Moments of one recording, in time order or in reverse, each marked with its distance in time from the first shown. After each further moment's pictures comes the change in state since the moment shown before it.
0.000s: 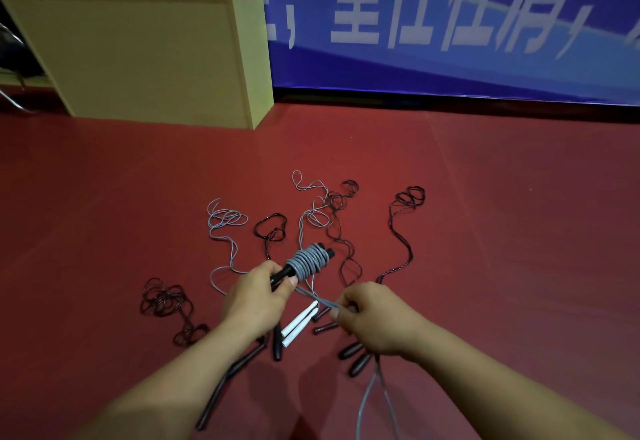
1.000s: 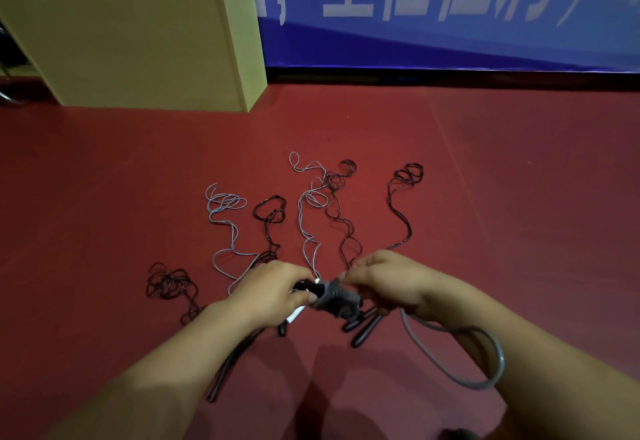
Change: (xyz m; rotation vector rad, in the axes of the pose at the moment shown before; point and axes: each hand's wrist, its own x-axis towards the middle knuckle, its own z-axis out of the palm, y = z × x) left_hand -0.009 0.004 -0.004 0.301 -0.351 0.443; right_hand -0.003 0.006 -0.014 0.508 -0.159 0.191
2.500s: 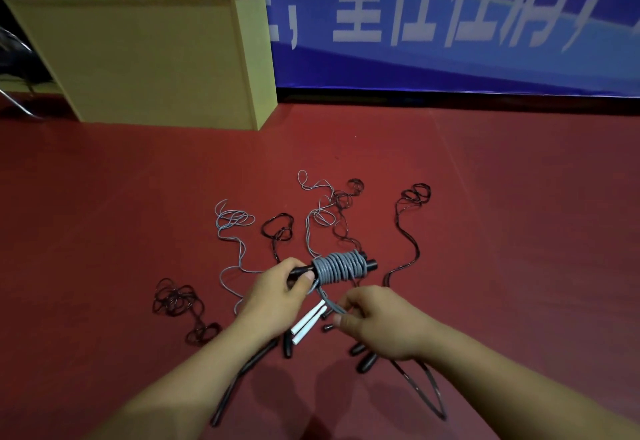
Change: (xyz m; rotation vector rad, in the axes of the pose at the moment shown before) left_hand -0.003 0.002 -0.004 -0.497 0.356 -0.232; right_hand -0.002 -0.003 0.022 -0.578 0.083 -0.278
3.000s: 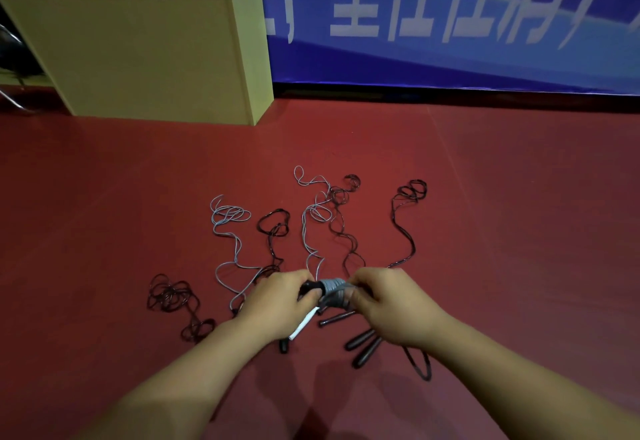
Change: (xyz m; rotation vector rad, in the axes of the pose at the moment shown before) left_hand 0.002 -0.003 0.011 0.403 -0.142 0.117; right_hand -0.001 0.012 -0.010 -0.065 0.223 -0.033
